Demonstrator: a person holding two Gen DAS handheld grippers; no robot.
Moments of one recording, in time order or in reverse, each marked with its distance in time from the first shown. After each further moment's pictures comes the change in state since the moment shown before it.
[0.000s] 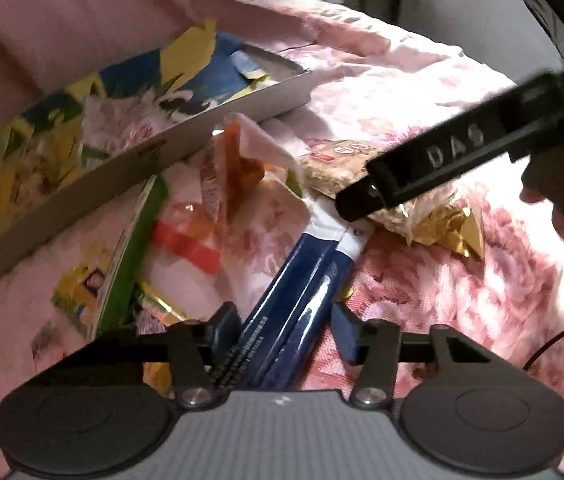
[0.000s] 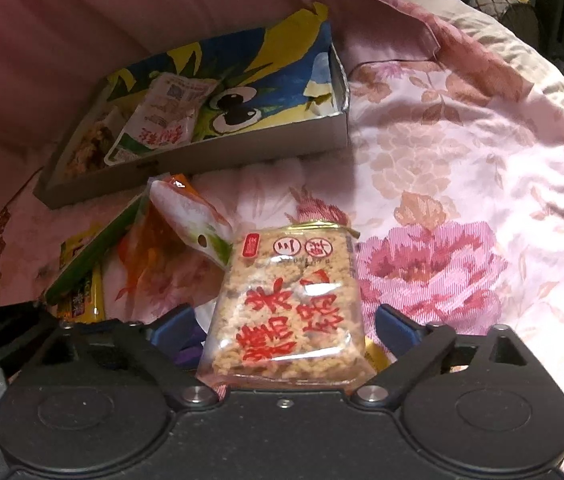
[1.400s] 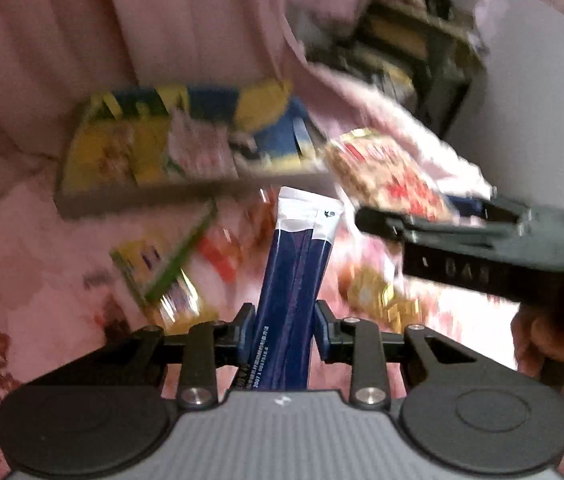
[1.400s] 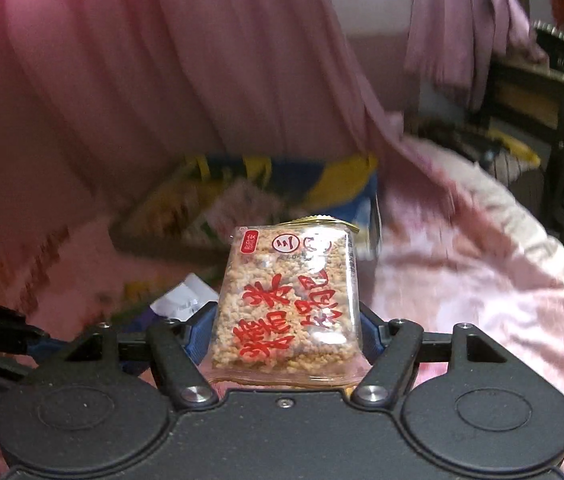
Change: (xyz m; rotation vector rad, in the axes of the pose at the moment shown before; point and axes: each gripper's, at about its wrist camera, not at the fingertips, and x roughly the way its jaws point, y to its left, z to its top) left arm -0.102 0.011 0.000 -0.363 -0.174 0.009; right arm -0.089 0.036 -0.025 -0.253 -0.410 0.029
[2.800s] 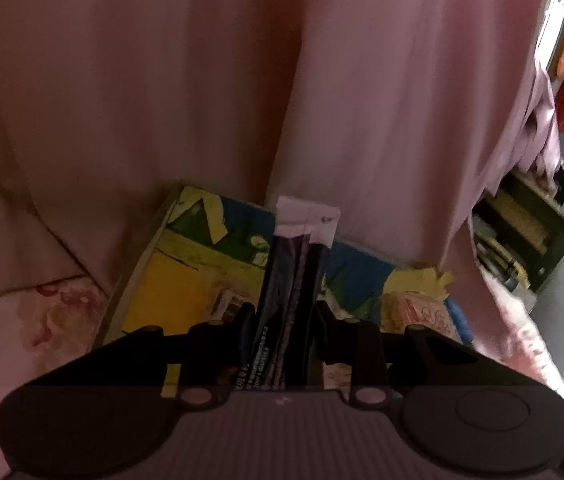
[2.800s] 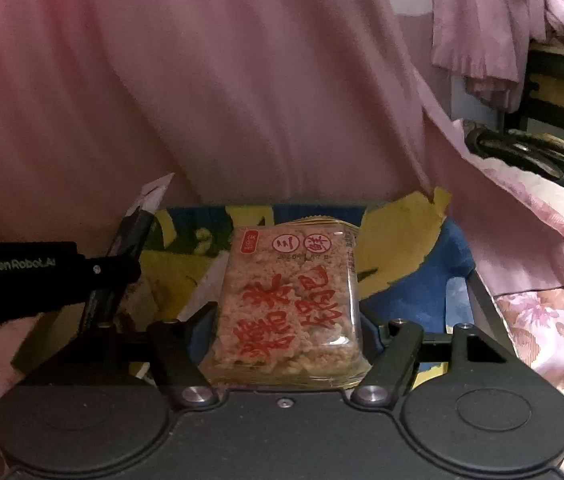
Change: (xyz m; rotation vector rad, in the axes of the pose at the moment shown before) left arm 0.138 0.159 0.106 -0.329 -0.339 0.067; right arm 0.218 0.016 0.071 0.081 -0.037 -0.033
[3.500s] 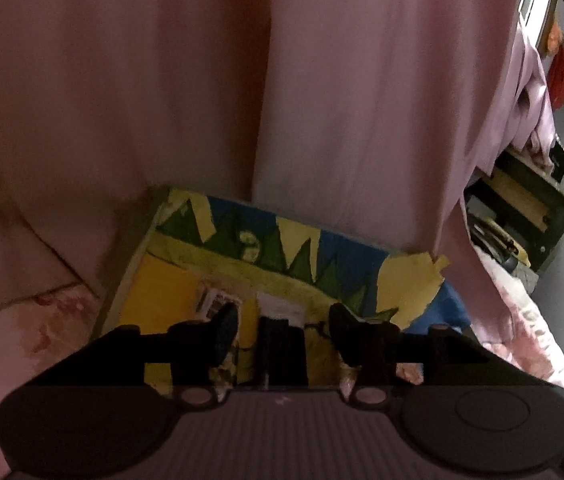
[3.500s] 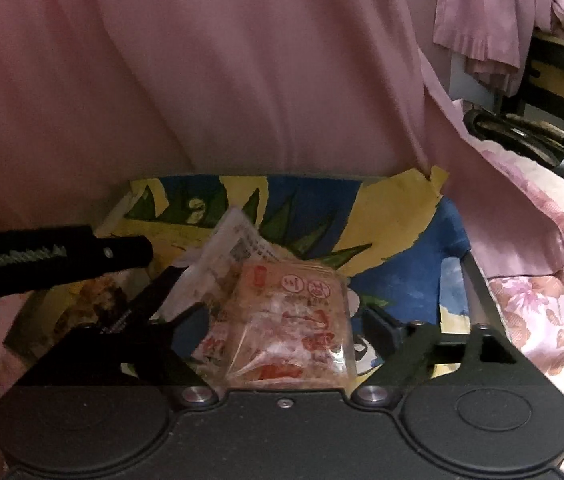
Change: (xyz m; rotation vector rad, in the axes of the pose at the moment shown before) left arm -0.004 -0.019 0.004 0.057 0.016 0.014; right arm -0.003 0.005 0.002 -0.020 0.081 -0.034
